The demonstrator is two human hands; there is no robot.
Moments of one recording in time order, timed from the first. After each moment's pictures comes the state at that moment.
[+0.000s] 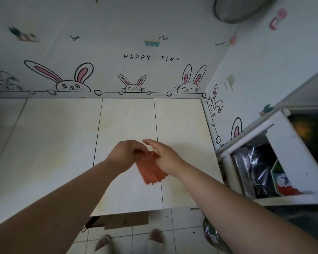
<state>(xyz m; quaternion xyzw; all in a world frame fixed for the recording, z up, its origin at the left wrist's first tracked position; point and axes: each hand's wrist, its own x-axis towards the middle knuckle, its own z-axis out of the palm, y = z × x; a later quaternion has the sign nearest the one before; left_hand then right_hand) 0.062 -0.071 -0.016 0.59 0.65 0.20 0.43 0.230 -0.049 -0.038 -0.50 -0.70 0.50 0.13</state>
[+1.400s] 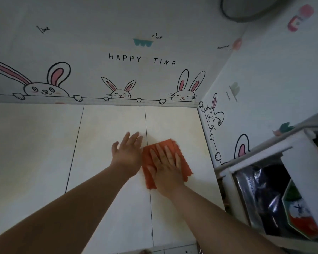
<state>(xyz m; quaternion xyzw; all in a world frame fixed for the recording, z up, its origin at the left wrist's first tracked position) 0.096 0.013 -0.100 0.68 0.71 0.03 0.20 0.257 -0.008 -0.132 -0.58 -0.80 0.12 -0.04</state>
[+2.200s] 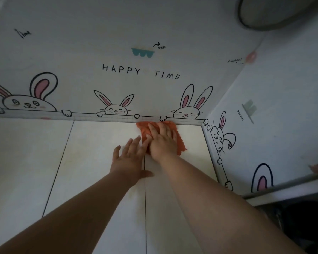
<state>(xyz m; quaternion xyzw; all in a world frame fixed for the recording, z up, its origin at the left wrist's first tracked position) 0.100 0.076 -0.116 0.72 0.68 0.02 0.16 0.217 0.164 -0.130 -0.63 -0.77 0.10 0.04</state>
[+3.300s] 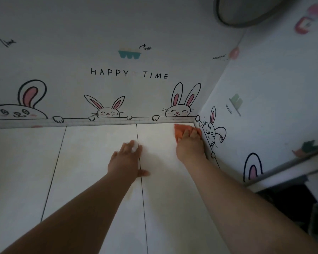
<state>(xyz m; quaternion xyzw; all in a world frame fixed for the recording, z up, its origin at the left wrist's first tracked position) 0.102 0.083 -0.099 0.72 0.66 -0.06 0.20 0.302 0.156 -0.107 -0.77 -0.64 0.08 -0.02</state>
